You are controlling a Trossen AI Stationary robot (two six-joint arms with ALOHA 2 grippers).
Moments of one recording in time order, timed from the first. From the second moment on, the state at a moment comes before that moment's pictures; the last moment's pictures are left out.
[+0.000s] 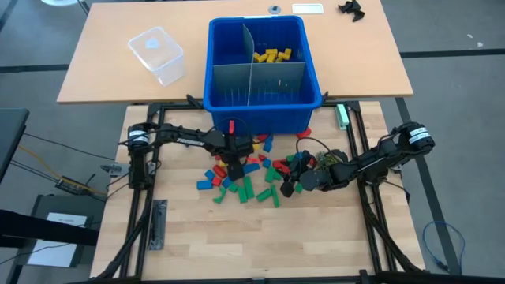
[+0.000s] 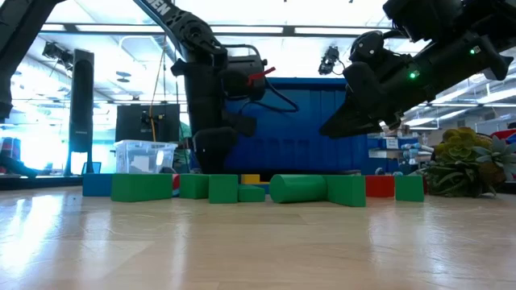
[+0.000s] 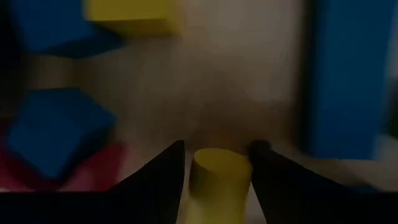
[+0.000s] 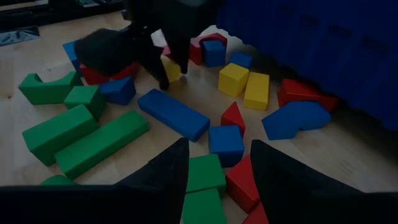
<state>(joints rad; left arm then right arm) 0.20 1.92 1.22 -0.67 -0.14 -0.14 0.25 1.49 0.51 0.42 0.74 0.42</state>
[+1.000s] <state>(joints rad) 0.12 1.85 1.47 -0.77 -0.16 -0.05 0.25 1.49 0.51 0.42 0.74 0.42</state>
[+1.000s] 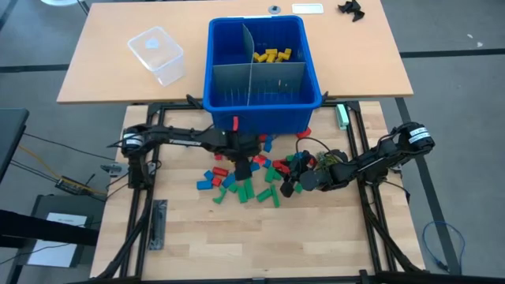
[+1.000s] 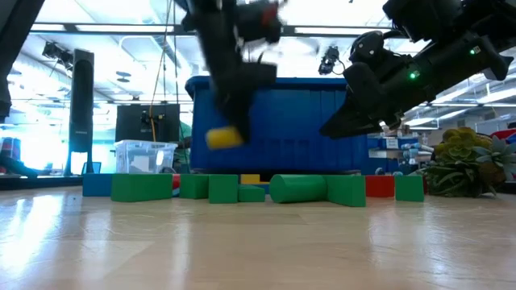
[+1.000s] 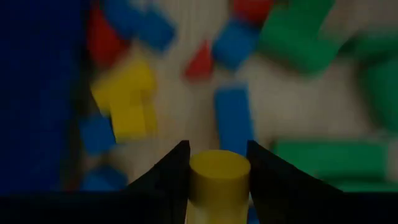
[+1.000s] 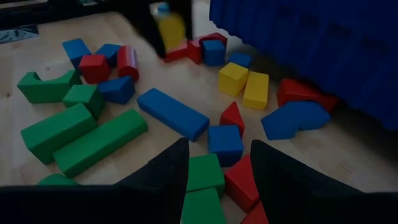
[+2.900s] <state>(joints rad) 0.77 2.41 2.32 0.06 -0.08 0.04 0.23 1.49 0.51 0.39 0.77 0.45</state>
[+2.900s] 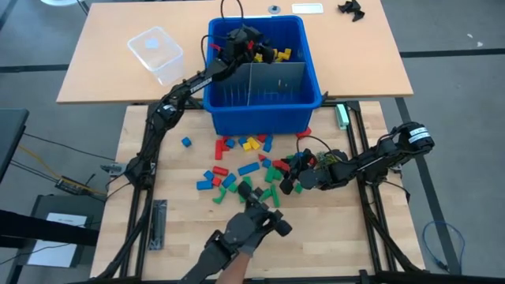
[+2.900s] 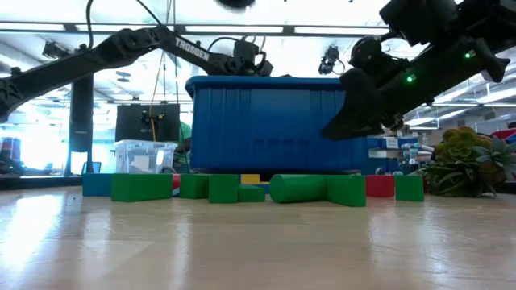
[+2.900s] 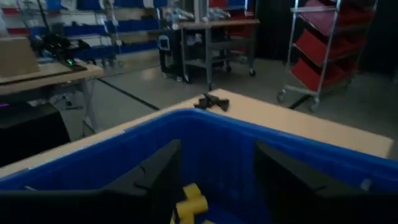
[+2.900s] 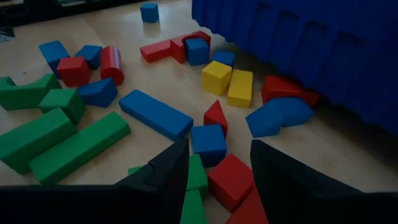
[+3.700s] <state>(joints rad) 0.44 1.83 2.20 -0.60 -0.10 0.26 0.26 1.49 0.51 0.39 0.76 0.44</state>
